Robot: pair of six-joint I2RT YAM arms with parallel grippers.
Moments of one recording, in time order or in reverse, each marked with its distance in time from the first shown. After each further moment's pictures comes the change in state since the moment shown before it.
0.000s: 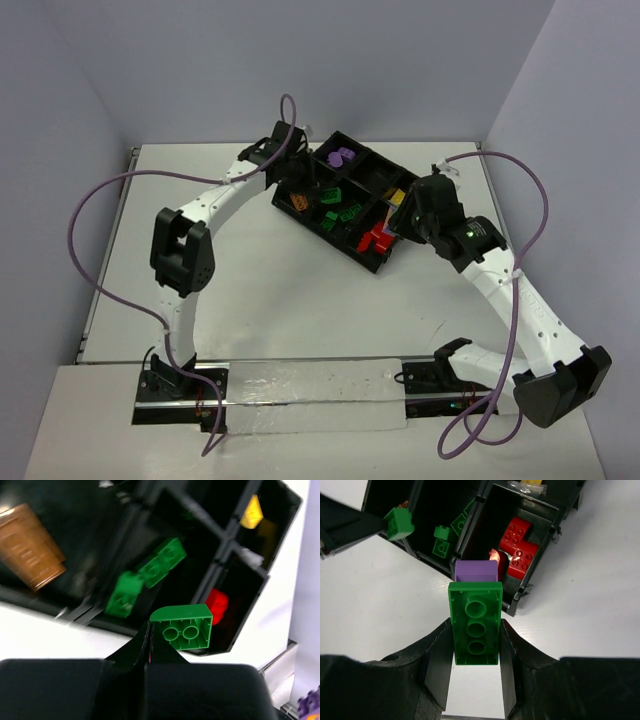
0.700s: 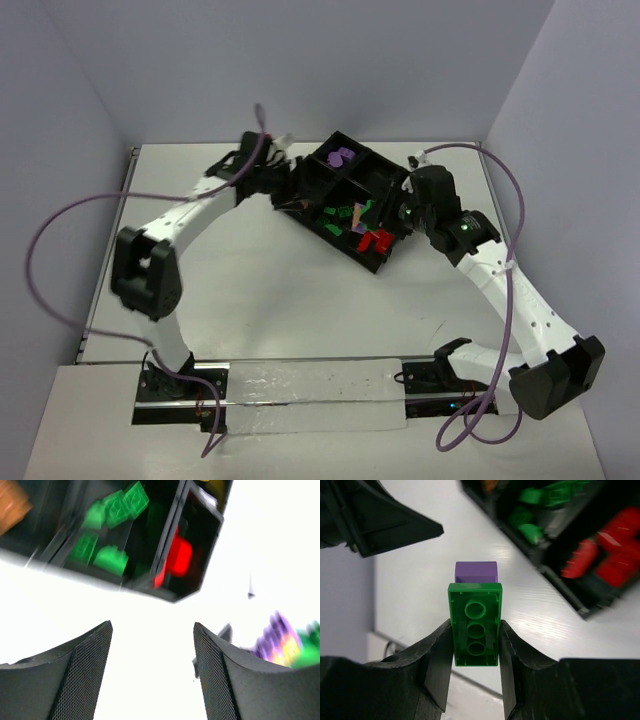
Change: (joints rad) left arm 0.053 -0.238 -0.310 0.112 0.203 -0.002; right arm -0.018 0.033 0.003 0.126 -0.325 -0.037
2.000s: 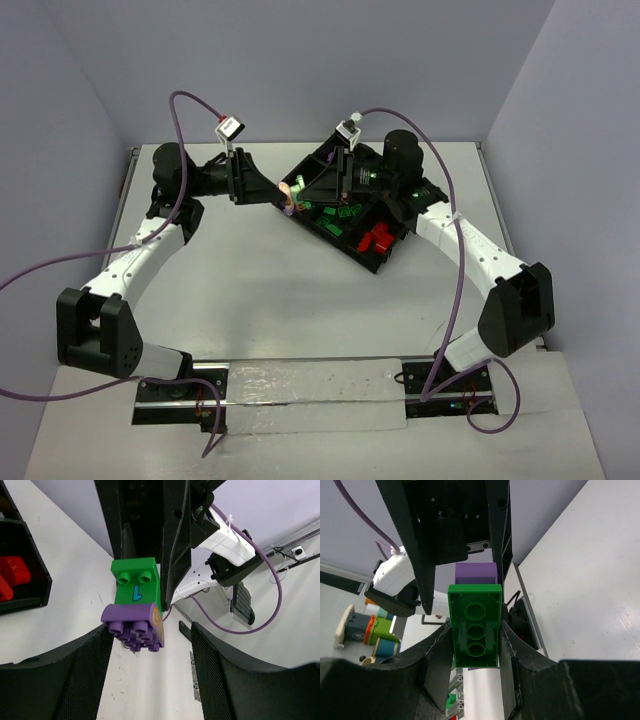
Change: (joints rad) left arm 0.240 -0.481 -0.540 1.043 0.804 -0.506; right arm 0.042 0.368 0.113 0.816 -0.912 0.298
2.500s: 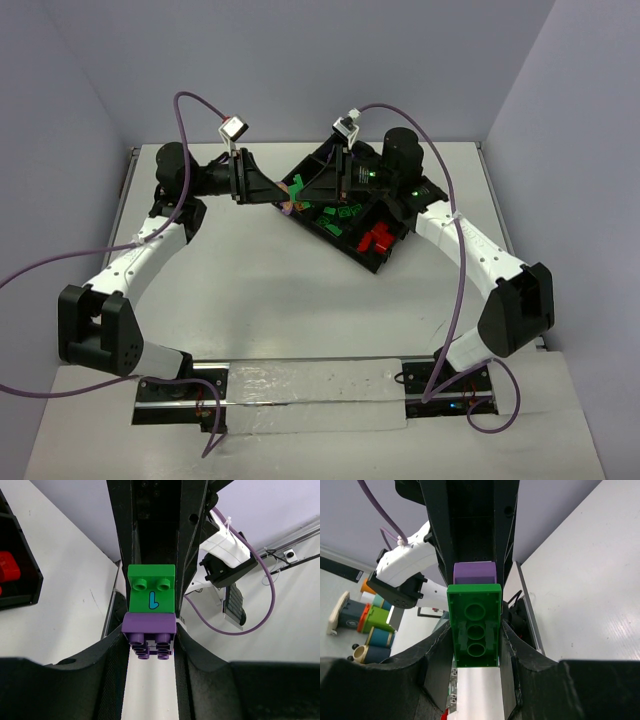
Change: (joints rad) left arm -0.019 0.013 0.009 0.013 0.000 -0.048; right arm 0.013 0.004 0.024 0.015 -0.025 -0.027
